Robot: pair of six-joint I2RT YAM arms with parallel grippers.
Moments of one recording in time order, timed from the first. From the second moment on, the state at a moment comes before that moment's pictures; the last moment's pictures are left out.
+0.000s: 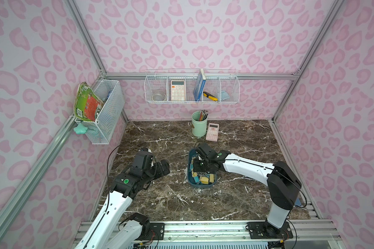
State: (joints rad) left arm -0.32 0.85 0.91 -0.89 0.00 -0.63; right arm 0.91 1.78 1.31 -0.48 -0.07 0.75
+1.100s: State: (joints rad) left arm -0.41 1.21 1.10 -0.86 0.04 -0.68; right arm 0.30 1.35 0.73 -0.13 -0.20 0.67
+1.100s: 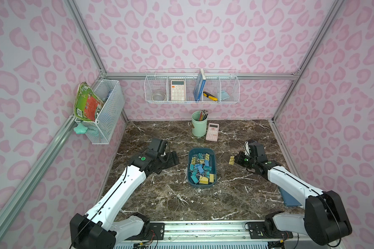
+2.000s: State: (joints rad) left arm -0.61 1.63 1.31 -0.86 0.24 -0.81; right arm 0.26 1.30 0.81 -0.20 -0.29 0.50
